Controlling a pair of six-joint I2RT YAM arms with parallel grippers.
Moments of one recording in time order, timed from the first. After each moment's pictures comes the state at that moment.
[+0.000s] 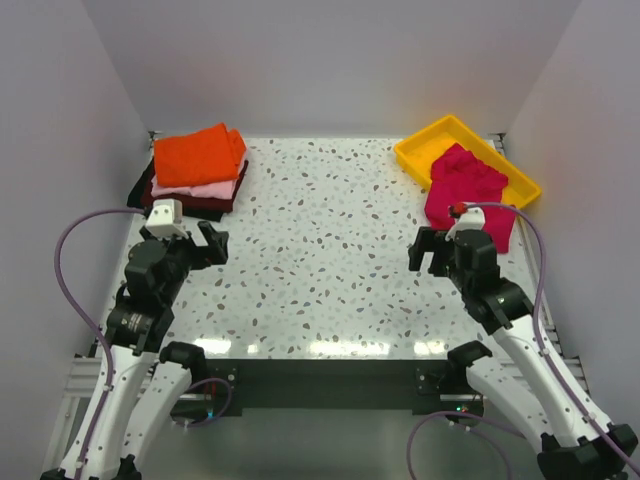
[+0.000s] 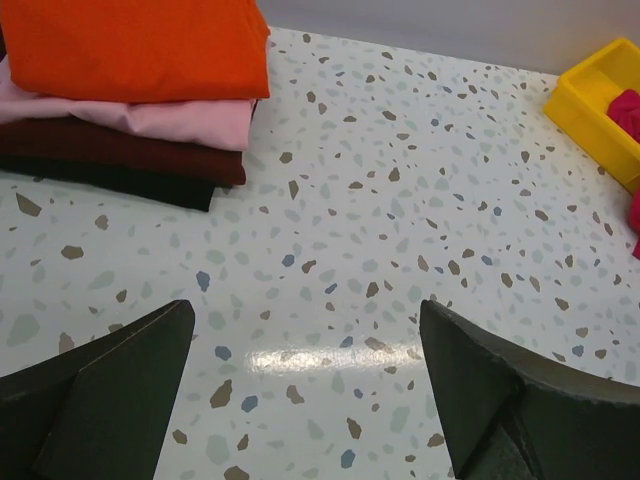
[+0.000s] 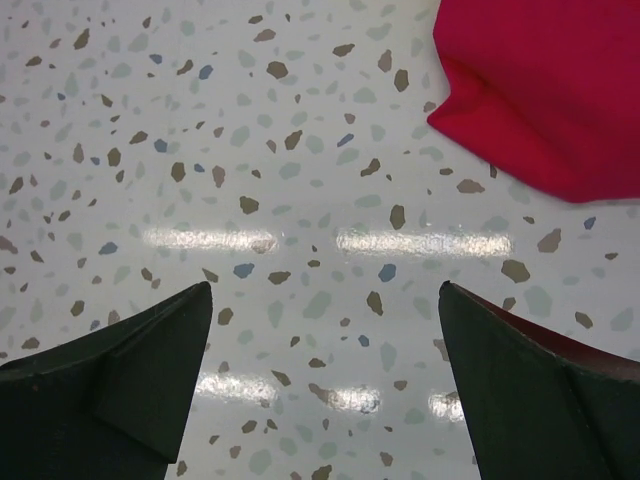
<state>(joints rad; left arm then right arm) -0.20 0.51 0.70 -0.45 -0.07 -0.28 0.37 0.68 0.69 -0.53 0.20 0.33</state>
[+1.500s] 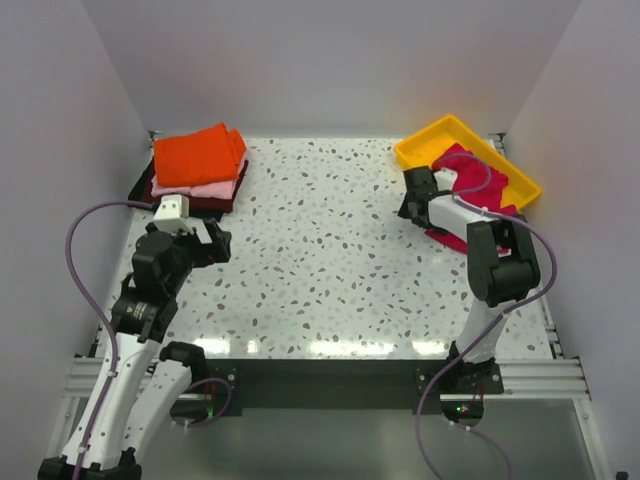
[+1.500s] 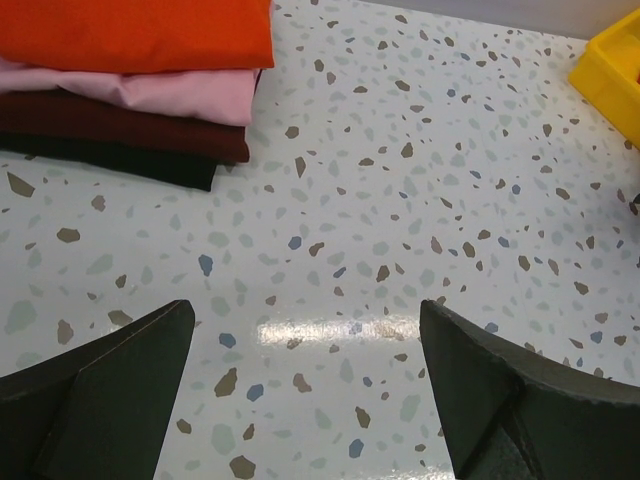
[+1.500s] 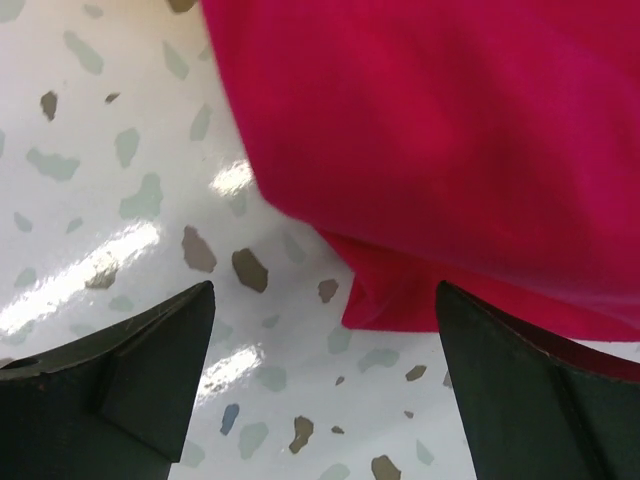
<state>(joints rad) -0.19 0.58 0.70 -0.45 -0.06 -0.27 0.25 1.85 1.18 -0.36 0.56 0.60</state>
